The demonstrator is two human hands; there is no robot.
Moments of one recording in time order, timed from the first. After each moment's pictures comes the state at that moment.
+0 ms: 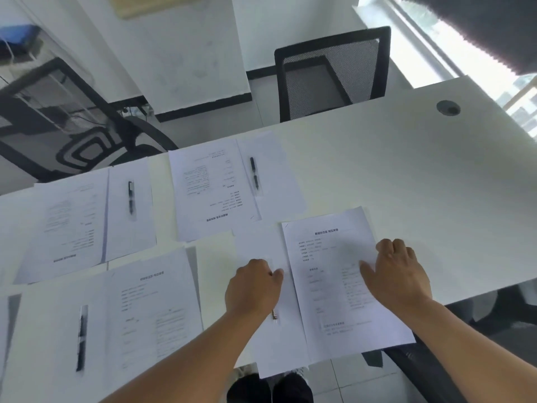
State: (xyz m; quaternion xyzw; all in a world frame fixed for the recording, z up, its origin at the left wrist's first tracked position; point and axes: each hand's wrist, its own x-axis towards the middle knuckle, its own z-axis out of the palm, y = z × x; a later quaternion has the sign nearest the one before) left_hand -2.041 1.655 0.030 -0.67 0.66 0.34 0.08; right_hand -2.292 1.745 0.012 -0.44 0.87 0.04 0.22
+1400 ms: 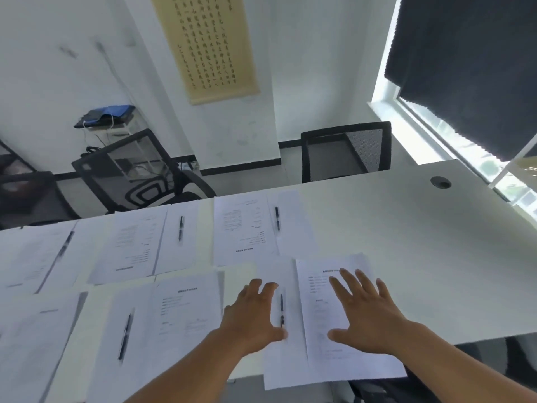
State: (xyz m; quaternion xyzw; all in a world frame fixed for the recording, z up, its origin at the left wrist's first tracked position) left_hand -1.991 1.699 0.118 -0.54 0.79 0.27 0.12; right_hand -2.252 1.765 0.107 -0.68 0.68 0.17 0.23
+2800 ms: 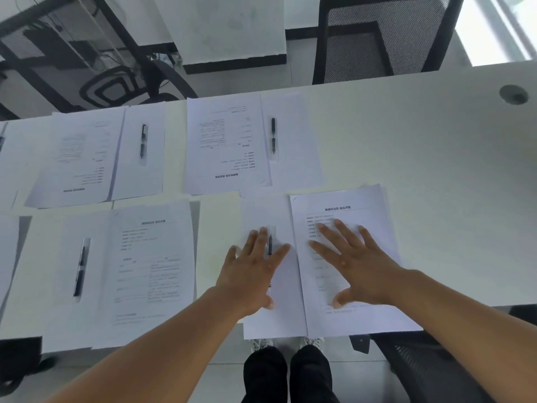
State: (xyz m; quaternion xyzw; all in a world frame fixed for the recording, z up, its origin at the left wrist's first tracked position) left_hand -2.014 1.685 -0.012 -0.44 0.83 0.21 0.27; right_hand -2.288 1.721 -0.035 -0.80 0.51 0.24 0.23
